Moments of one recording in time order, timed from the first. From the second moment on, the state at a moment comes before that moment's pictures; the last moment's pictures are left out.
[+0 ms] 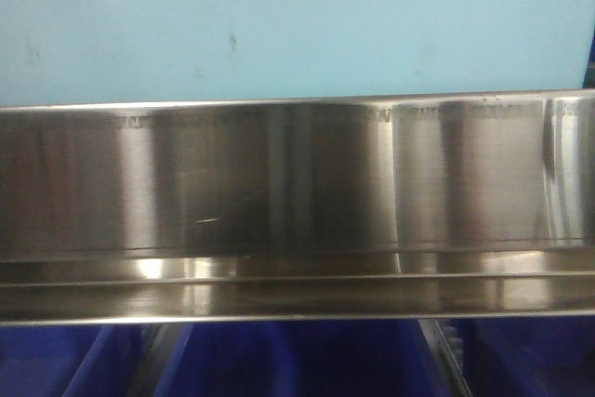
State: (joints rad) left arm -0.51 1.17 -1.22 0.43 0.70 -0.59; right arm 0.65 1.21 -1.27 -0.67 0.87 0.87
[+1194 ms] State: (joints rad) left arm -0.51 1.11 -1.02 0.40 0.49 -0.59; right arm 0.65 1.19 -1.12 -0.69 0.77 0.91
